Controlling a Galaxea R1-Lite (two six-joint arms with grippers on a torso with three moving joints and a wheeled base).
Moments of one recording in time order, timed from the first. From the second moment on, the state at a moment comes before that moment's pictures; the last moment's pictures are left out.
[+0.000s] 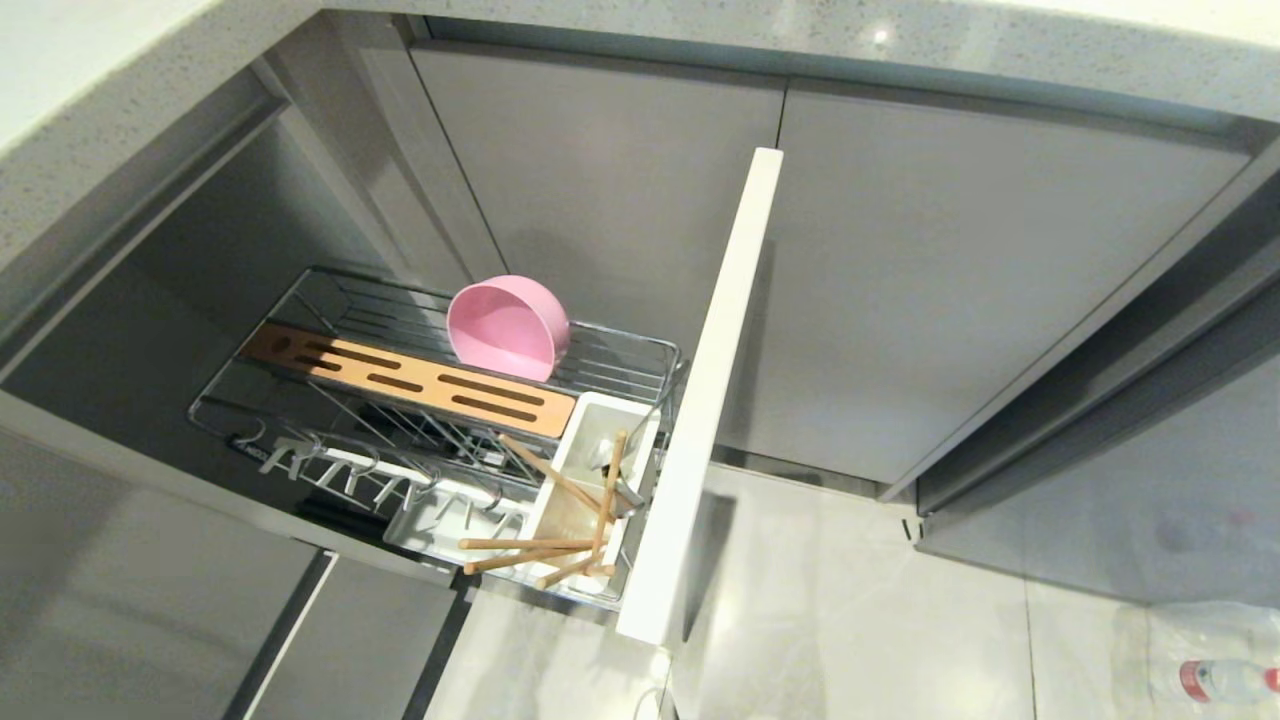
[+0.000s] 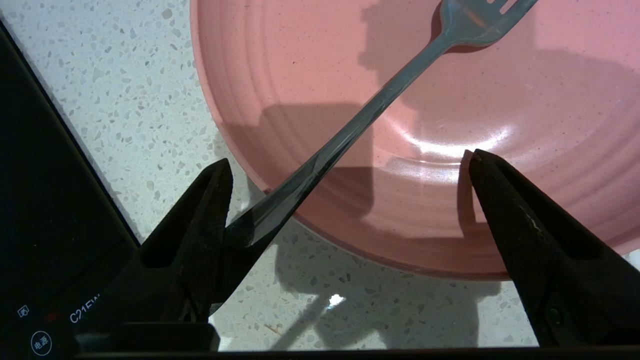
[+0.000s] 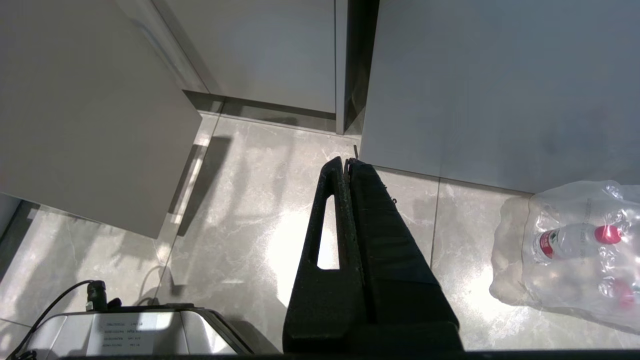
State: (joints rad) left arm 0.90 1.31 -1.95 1.08 -0.24 -0.01; right arm 0.00 0.00 0.00 0.00 -0.02 0.05
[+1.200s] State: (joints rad) left arm 0.90 1.33 -1.94 0.99 -0.32 0.00; right arm 0.00 0.00 0.00 0.00 -0.02 0.05
